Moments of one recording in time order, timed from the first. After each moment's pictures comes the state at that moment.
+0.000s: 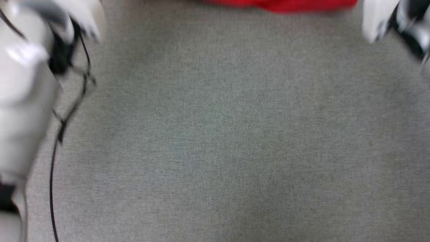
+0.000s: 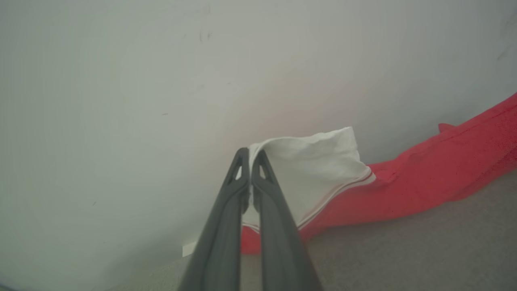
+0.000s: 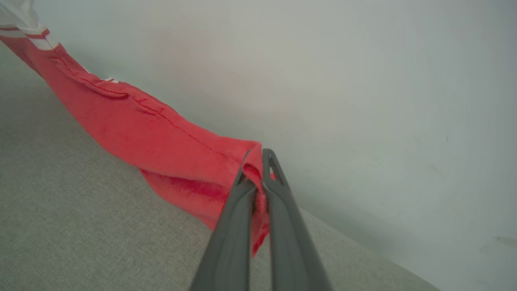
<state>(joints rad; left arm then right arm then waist) -1.26 0.49 -0.66 0.70 -0.58 -0.06 -0.19 -1.38 -0.44 0.86 0.84 0.63 0.13 0.03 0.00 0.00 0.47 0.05</state>
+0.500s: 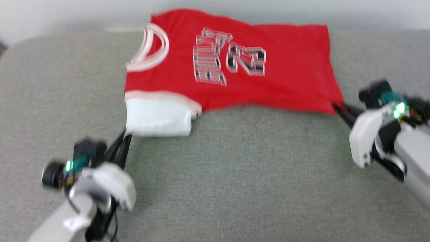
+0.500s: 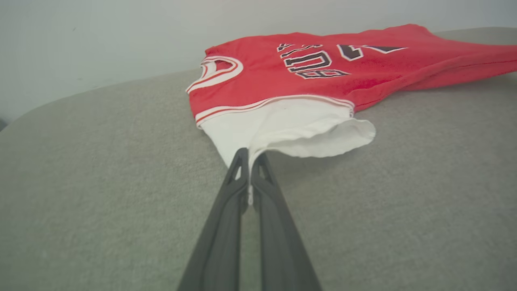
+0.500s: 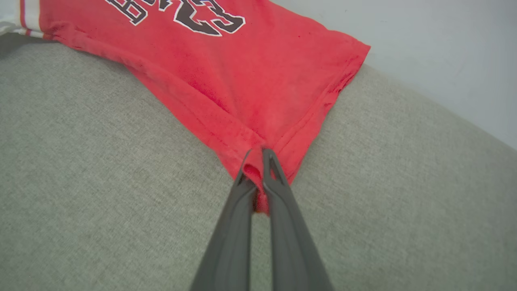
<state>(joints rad) -0.48 0.58 -0.69 0.32 -0.71 0.16 -0.21 -0.91 -0.57 1.05 0.72 0.80 0.13 -0.06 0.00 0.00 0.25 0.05</state>
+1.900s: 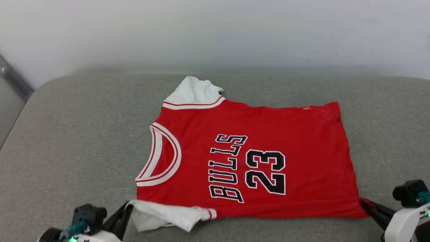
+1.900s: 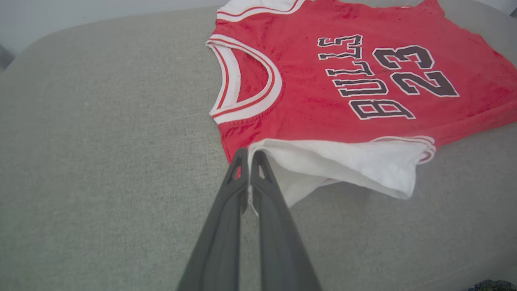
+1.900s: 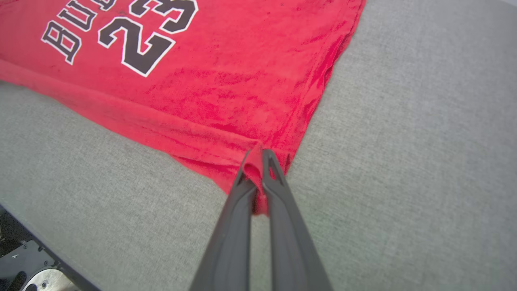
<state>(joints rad) 0.00 0.78 -0.71 -0.11 -0.81 0.33 -0.10 -0.12 -0.76 0.57 0.24 0.73 0.13 0.10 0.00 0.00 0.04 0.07</state>
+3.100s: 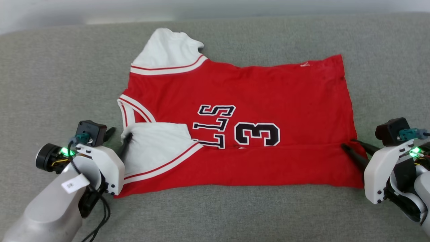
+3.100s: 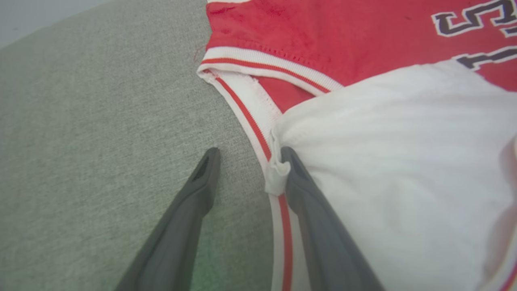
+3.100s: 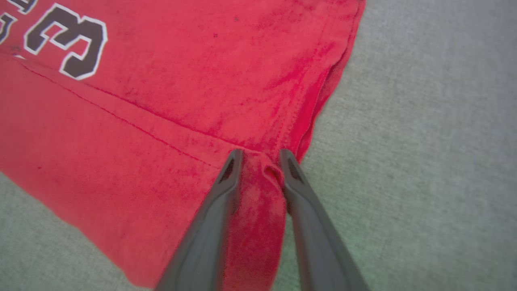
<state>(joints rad) -0.62 0.56 -0.78 0.63 -0.71 -0.04 -0.07 -0.49 -0.64 0.62 0.39 0.69 0.13 0.18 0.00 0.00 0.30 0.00</state>
